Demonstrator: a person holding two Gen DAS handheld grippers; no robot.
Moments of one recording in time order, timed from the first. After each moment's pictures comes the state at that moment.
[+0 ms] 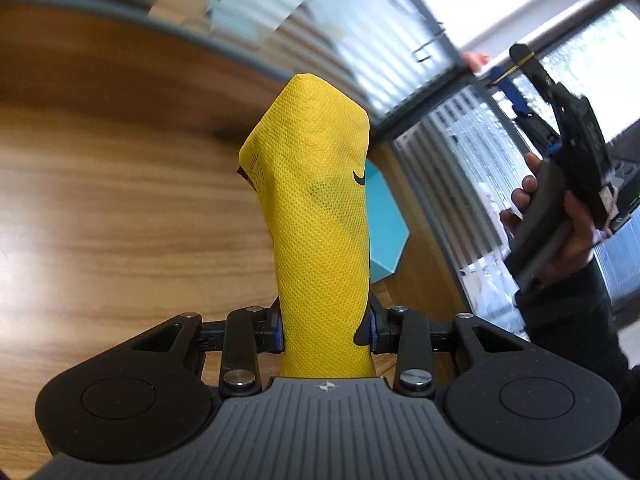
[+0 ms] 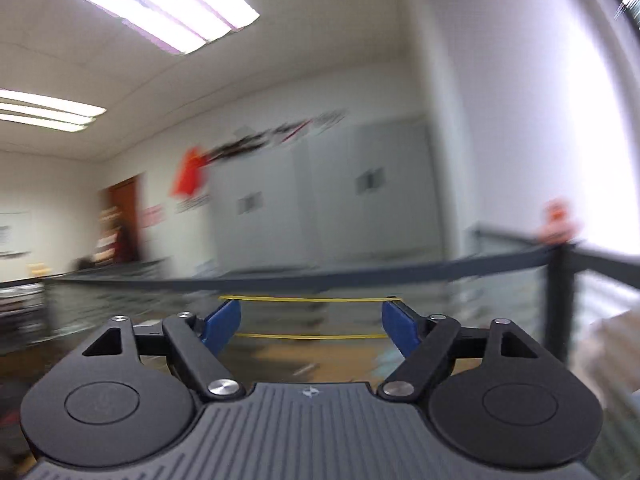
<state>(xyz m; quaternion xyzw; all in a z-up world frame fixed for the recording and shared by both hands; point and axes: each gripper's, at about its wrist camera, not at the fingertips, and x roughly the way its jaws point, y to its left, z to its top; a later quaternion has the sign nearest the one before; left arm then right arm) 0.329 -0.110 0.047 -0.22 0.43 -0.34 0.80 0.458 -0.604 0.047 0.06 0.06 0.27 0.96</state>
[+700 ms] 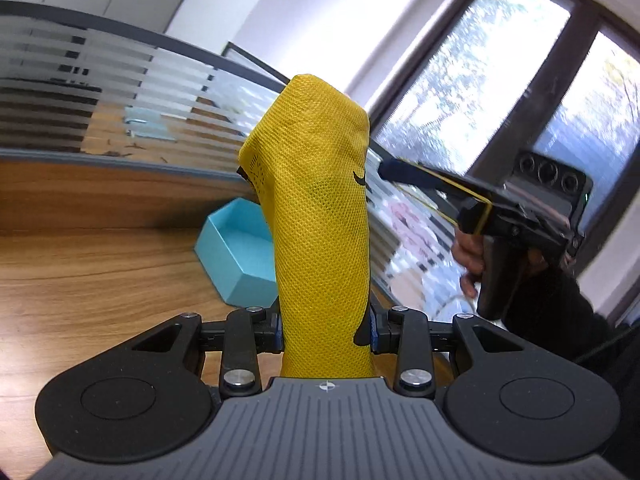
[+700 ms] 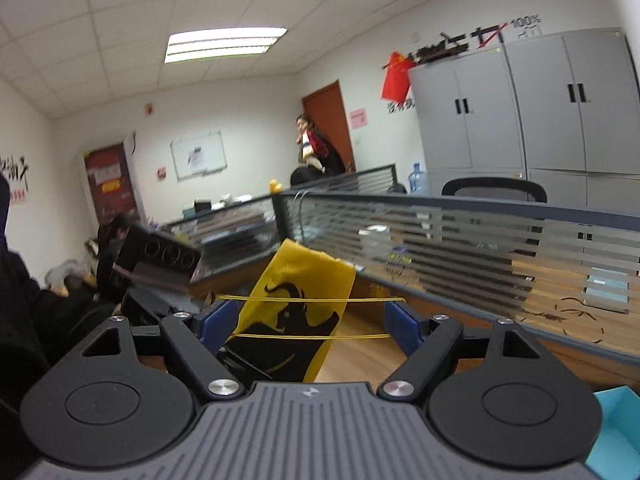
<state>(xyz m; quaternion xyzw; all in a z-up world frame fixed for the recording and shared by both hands) 0.240 -0.065 0.145 -0.15 0.32 -0.44 0.83 0.302 -0.521 0.115 0.00 0.17 0.49 0.85</state>
